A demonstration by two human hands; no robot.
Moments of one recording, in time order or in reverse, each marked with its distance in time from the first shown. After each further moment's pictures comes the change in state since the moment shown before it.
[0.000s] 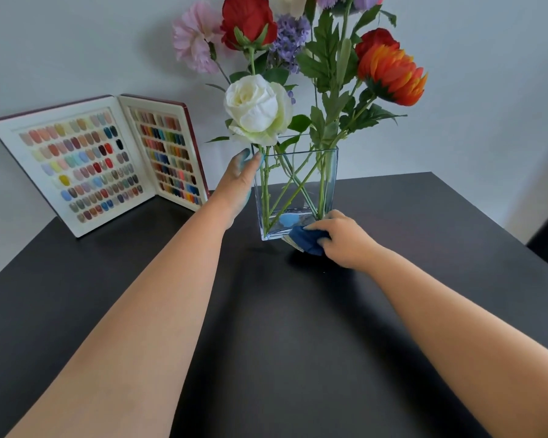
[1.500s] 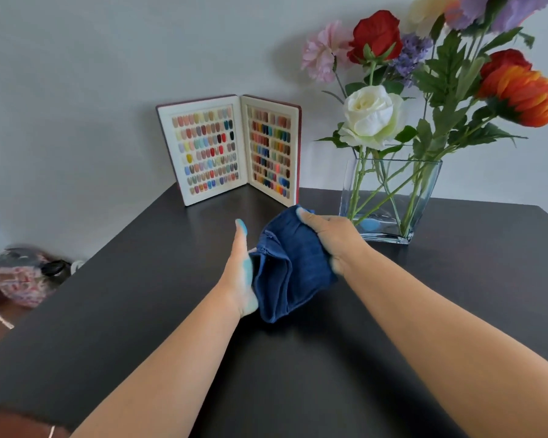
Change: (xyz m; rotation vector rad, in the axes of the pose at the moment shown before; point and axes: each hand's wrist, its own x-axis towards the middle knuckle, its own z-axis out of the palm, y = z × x) left_hand -0.184 -0.060 -0.077 -0.923 0.111 -0.548; right_hand -0.013 -0.181 0.050 1.357 -0.157 0.315
